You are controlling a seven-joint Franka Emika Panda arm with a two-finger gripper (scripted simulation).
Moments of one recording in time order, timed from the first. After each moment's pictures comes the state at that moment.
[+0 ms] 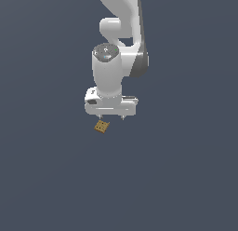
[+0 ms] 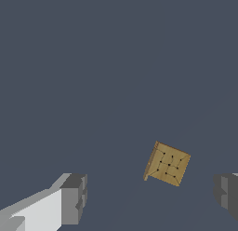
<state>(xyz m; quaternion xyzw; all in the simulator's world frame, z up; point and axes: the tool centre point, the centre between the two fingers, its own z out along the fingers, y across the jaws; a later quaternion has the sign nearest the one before) -0.009 -0.032 0.174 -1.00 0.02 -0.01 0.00</state>
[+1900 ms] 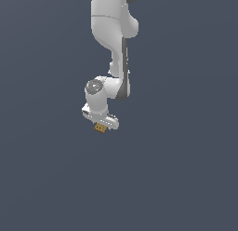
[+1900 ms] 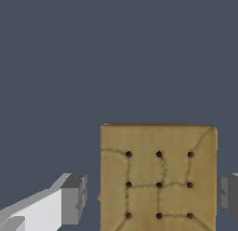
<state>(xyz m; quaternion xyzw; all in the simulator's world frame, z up) -0.068 -0.096 0.017 -0.98 0.21 0.00 0.00</state>
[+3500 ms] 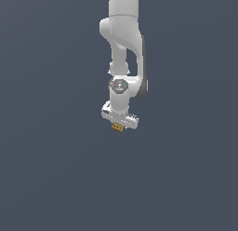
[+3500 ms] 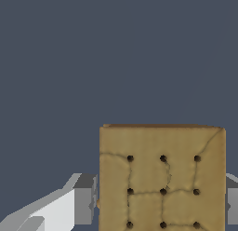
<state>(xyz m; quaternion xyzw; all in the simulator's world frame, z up) -0.070 0.003 0.017 -0.98 0.21 0.00 0.00</state>
